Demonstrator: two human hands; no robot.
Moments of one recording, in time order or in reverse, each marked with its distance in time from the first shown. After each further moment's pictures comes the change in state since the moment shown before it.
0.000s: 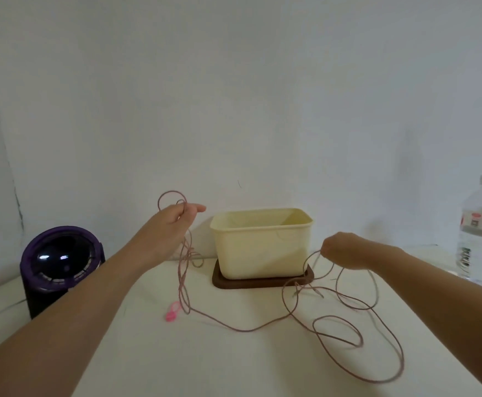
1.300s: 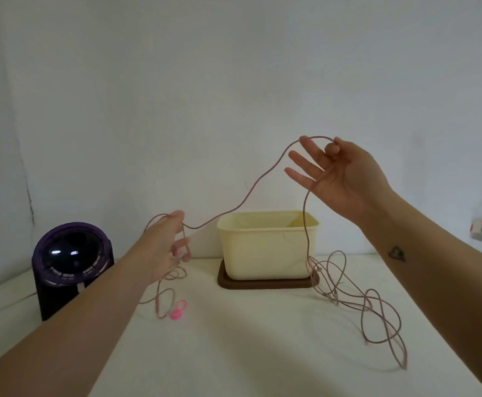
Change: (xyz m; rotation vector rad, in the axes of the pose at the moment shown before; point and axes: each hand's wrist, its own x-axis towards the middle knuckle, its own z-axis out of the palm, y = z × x) left_hand -0.001 -0.010 0.006 -0.805 0.182 -0.548; right_hand -0.045 -0.067 -0.094 2.197 0.025 -0.508
